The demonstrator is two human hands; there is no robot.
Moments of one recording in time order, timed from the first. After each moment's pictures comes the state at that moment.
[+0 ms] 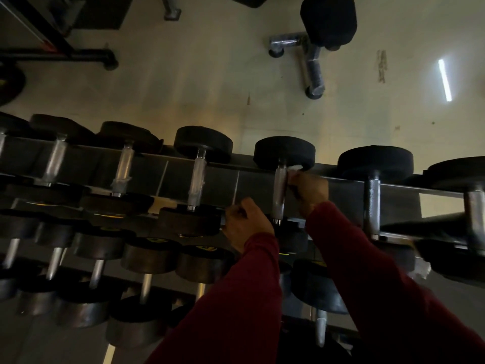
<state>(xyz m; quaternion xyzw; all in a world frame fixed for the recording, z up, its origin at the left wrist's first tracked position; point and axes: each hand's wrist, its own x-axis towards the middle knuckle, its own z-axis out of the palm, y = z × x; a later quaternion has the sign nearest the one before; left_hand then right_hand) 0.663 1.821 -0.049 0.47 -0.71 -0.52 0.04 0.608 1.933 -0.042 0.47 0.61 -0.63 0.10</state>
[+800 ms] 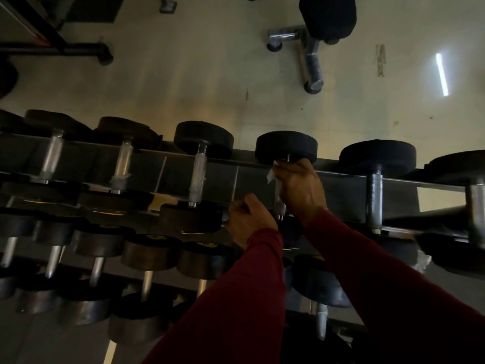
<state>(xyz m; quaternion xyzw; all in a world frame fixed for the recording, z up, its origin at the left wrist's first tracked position) 0.664 1.821 -0.048 0.46 -0.73 -0.51 0.02 0.628 1.924 -0.052 -0.02 0.99 -0.13 -0.01</state>
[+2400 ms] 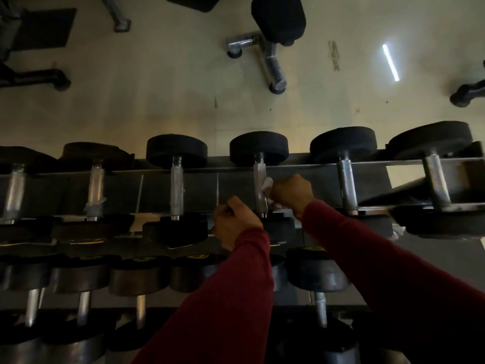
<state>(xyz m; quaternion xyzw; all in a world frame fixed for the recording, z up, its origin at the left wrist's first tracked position) 0.665 1.820 -0.034 0.44 -0.75 -0.50 -0.01 0.635 1.939 -0.042 0.32 0.85 -0.36 0.23</state>
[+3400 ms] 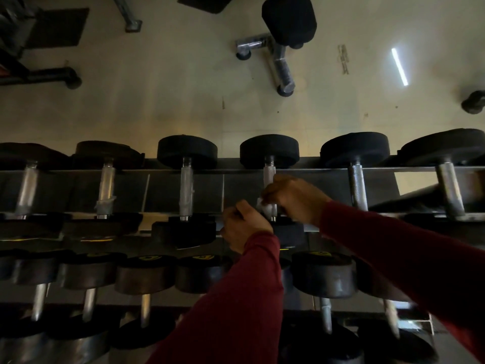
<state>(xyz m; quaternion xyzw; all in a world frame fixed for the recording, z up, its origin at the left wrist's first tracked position) 0.665 1.819 -0.038 0.44 -0.75 -0.49 -0.02 0.640 1.952 -0.037 -0.26 0.96 -0.12 0.08</state>
